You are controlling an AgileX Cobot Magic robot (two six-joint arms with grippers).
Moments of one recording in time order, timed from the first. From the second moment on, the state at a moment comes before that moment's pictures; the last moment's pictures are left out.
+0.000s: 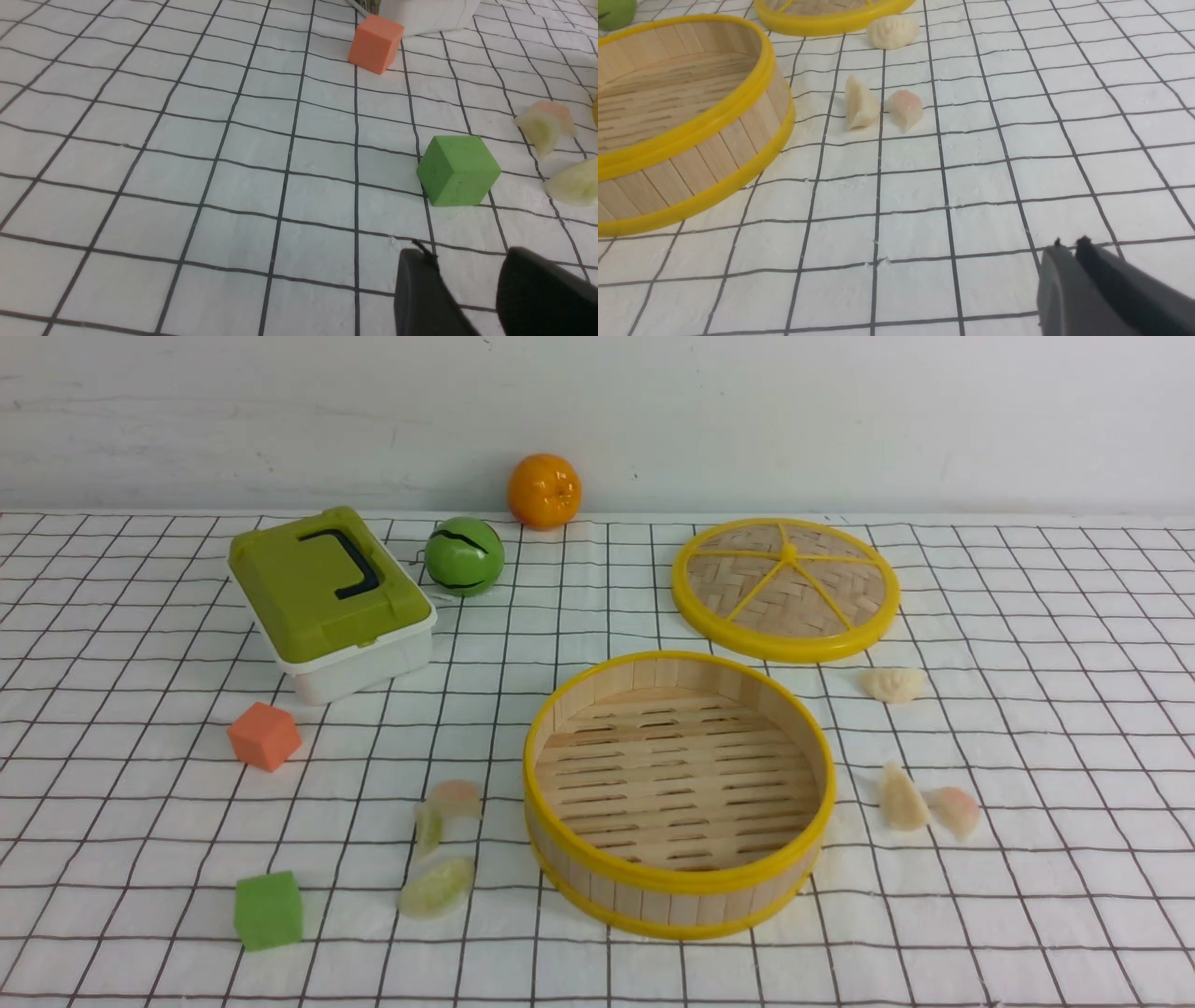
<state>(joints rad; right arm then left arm) -0.01 -0.01 0.02 0.11 0.41 0.09 0.00 -0.01 0.03 0.04 0.39 -0.22</state>
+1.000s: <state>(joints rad) -0.01 -0.01 0.02 0.11 0.37 0.09 0.00 -0.01 0.03 0.10 0.16 -0.22</state>
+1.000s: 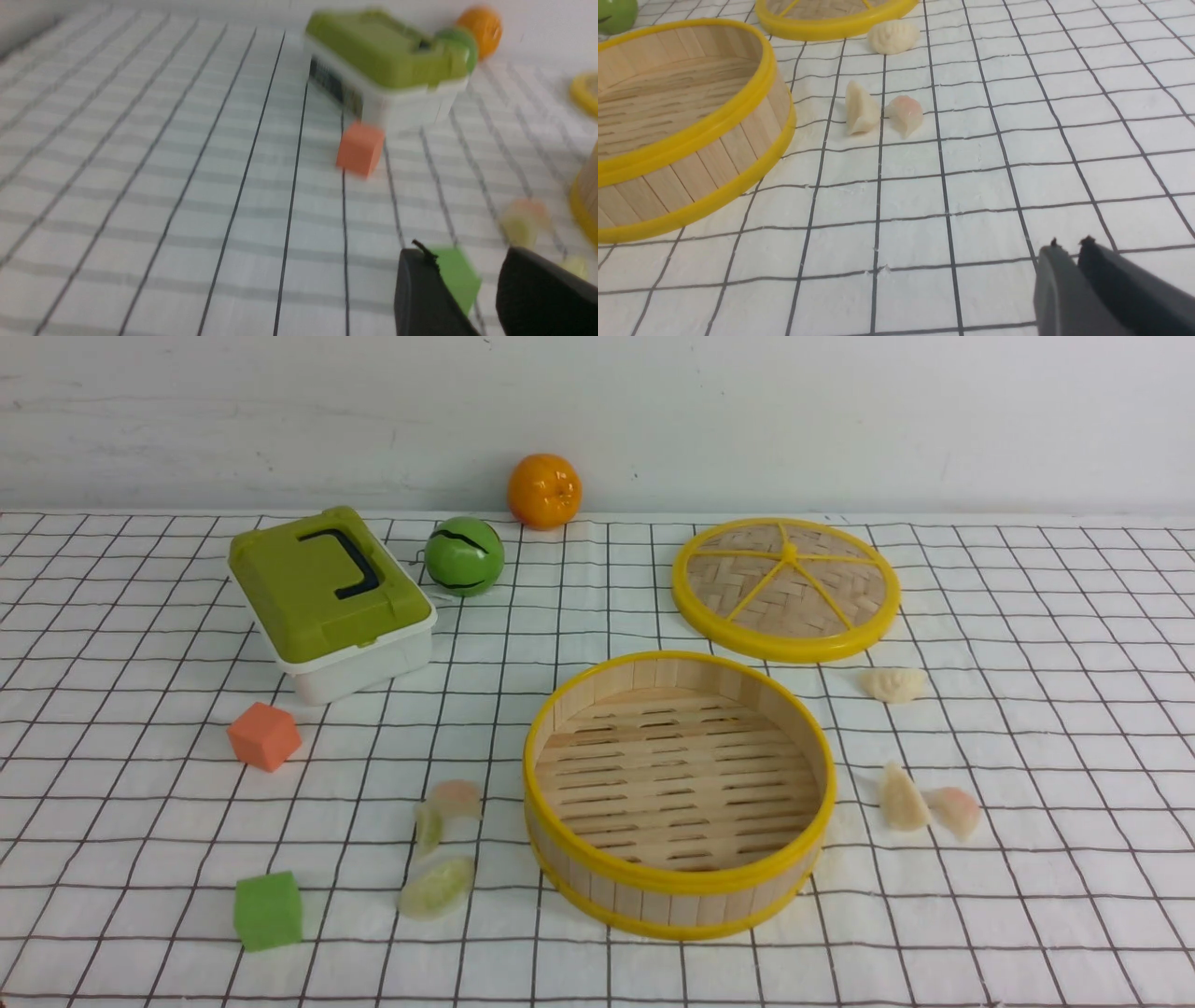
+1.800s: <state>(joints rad) -0.01 -0.01 0.03 0.12 -0.58 0.33 0.00 0.00 -0.16 0.14 -0.44 -0.69</state>
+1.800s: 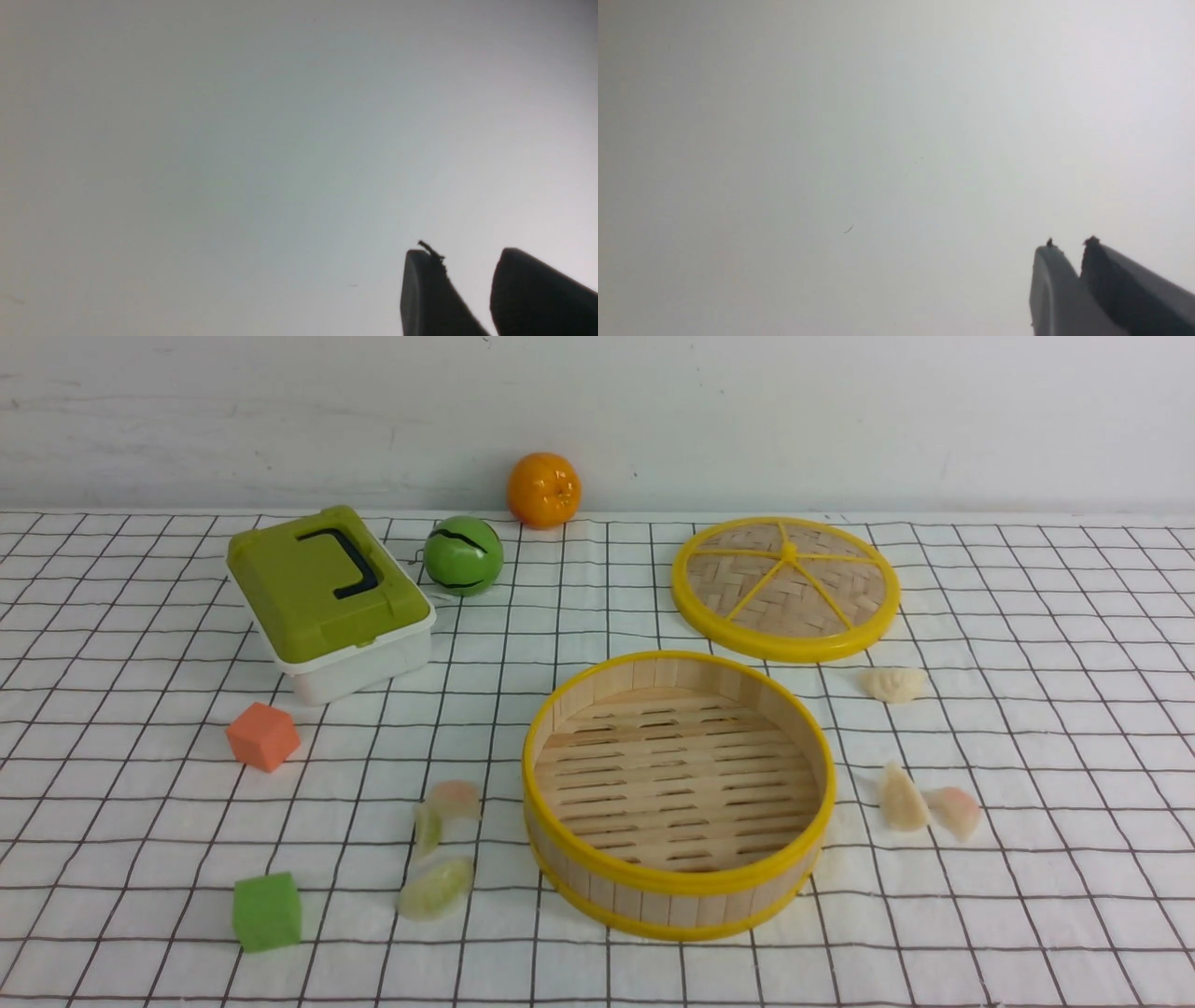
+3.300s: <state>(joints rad) 0.17 1.17 -0.66 0.60 0.64 -0.54 -0.38 1.39 -1.03 0.15 0.80 -0.42</state>
